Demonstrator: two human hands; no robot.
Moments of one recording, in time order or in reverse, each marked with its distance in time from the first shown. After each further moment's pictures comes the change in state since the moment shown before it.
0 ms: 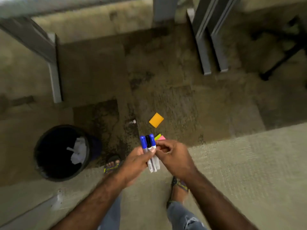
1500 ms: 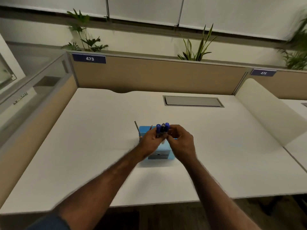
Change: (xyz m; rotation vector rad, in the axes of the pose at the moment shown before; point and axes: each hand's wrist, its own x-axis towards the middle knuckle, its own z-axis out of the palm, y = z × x) left_hand -0.127 0.607 -0.205 0.433 0.287 0.804; right_hand 0.174 -0.633 0.018 -0.183 0.416 -0.602
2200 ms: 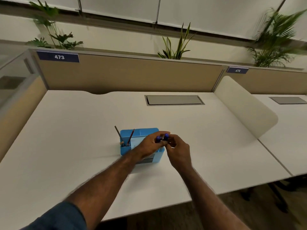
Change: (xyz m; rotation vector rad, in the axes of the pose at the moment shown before) left_hand 0.060 -0.022 0.054 -0.044 -0.290 0.019; right_hand 0.001 0.072 -0.023 -0.150 0.135 0.110
